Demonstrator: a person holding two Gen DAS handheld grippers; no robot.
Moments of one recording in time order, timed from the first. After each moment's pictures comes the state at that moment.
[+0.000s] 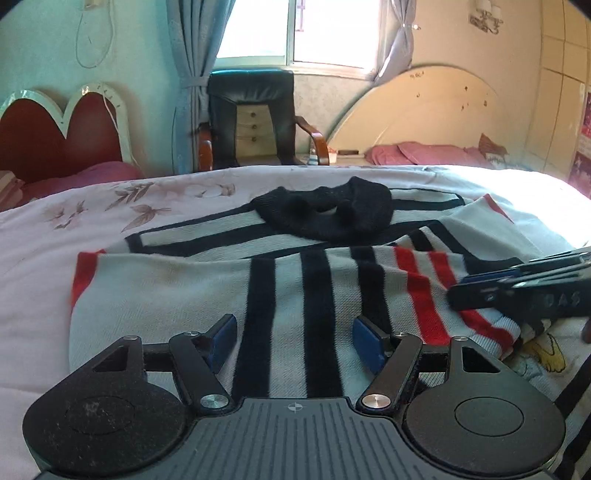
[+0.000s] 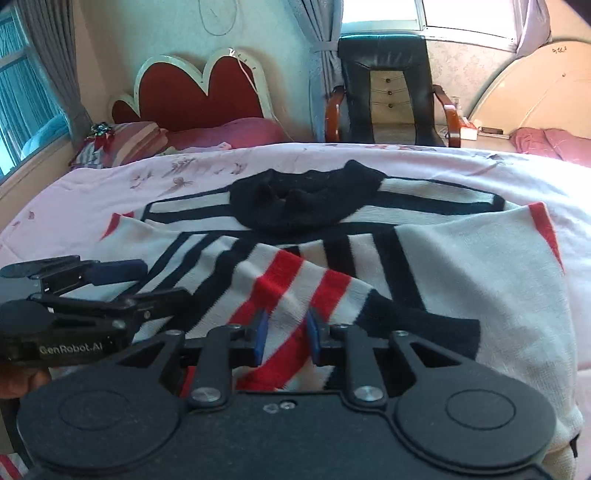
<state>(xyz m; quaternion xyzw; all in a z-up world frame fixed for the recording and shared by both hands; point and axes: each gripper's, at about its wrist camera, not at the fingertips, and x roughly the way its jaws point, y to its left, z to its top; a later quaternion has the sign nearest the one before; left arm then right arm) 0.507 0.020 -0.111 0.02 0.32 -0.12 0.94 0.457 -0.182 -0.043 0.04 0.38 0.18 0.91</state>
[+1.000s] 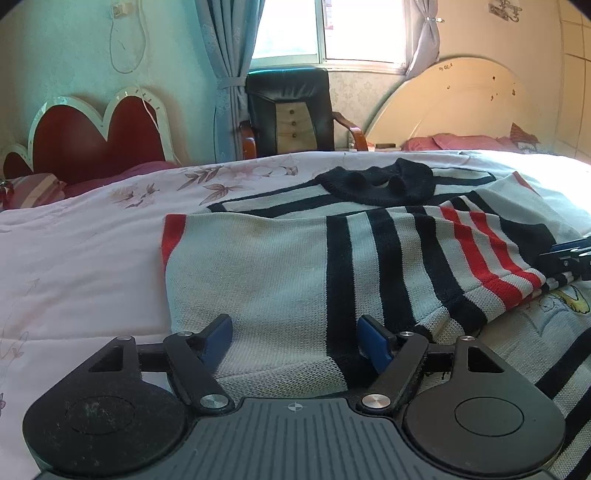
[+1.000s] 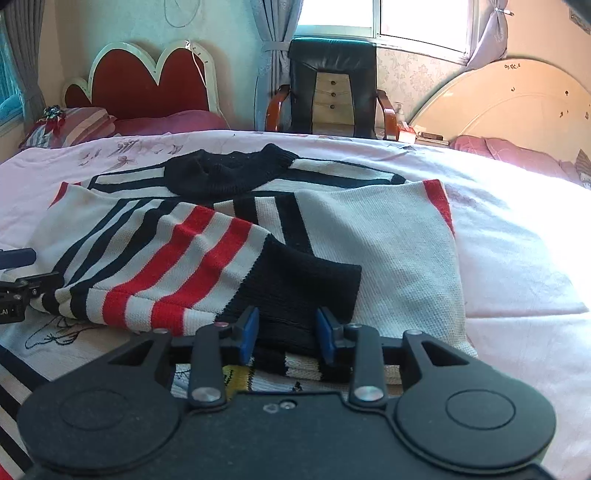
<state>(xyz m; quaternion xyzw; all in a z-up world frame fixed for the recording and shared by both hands) 0.465 0.050 -0.112 0.06 0.33 -0.05 0.94 0.421 -0.210 -0.047 -0.02 0.38 0.09 0.92</state>
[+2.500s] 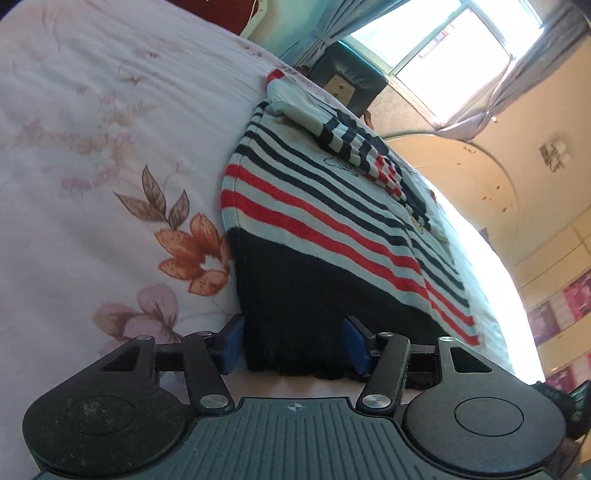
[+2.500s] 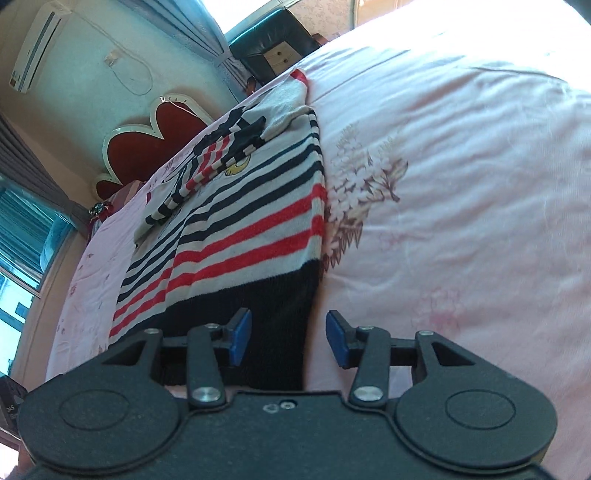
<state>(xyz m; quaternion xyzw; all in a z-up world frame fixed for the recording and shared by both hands) 0.138 0.110 -0.123 -0.30 0.39 -0.06 0.87 0.128 -0.377 -0.053 0.29 0.42 0.13 0.85</state>
